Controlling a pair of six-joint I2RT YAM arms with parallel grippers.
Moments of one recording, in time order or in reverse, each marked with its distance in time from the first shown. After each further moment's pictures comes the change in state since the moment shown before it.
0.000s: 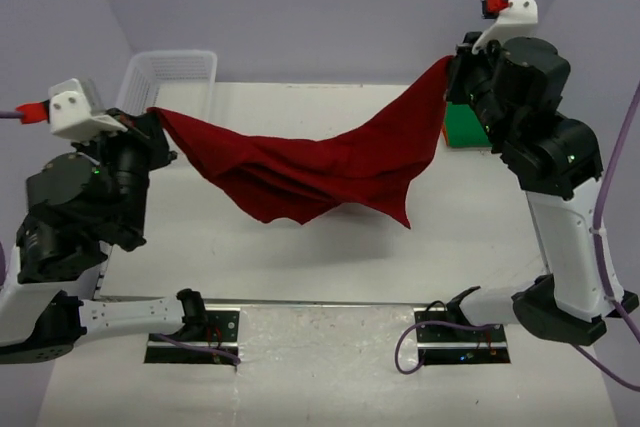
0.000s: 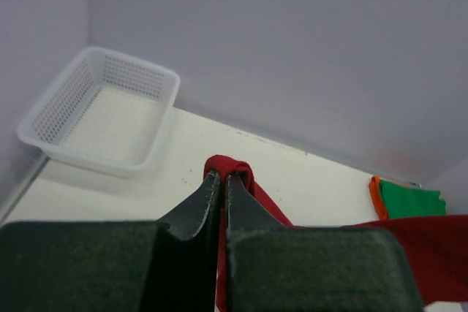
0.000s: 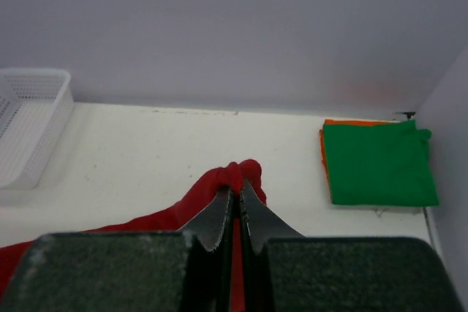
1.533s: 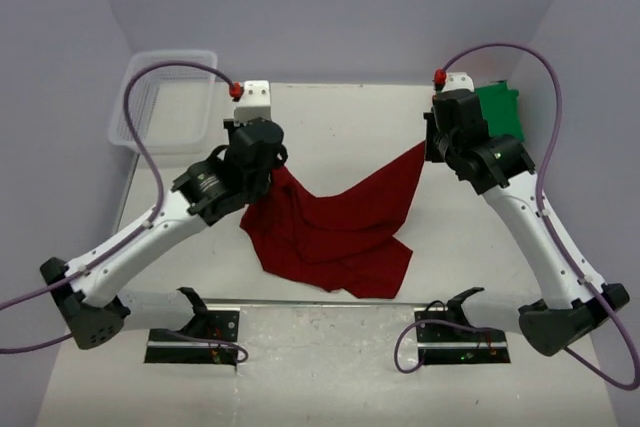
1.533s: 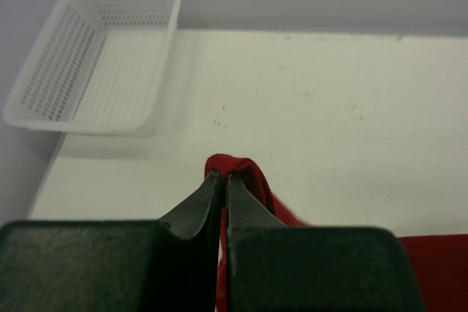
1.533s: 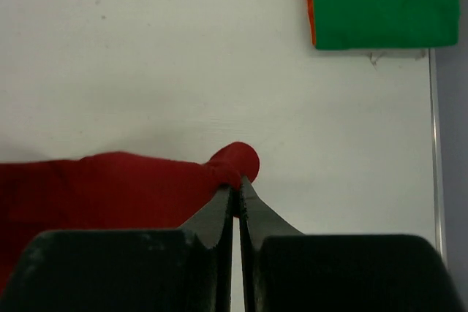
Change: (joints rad) left arm 0.238 0.241 -0.255 0.145 0.234 0.023; right arm -0.074 -0.122 -0.558 -0.042 -0.017 0.107
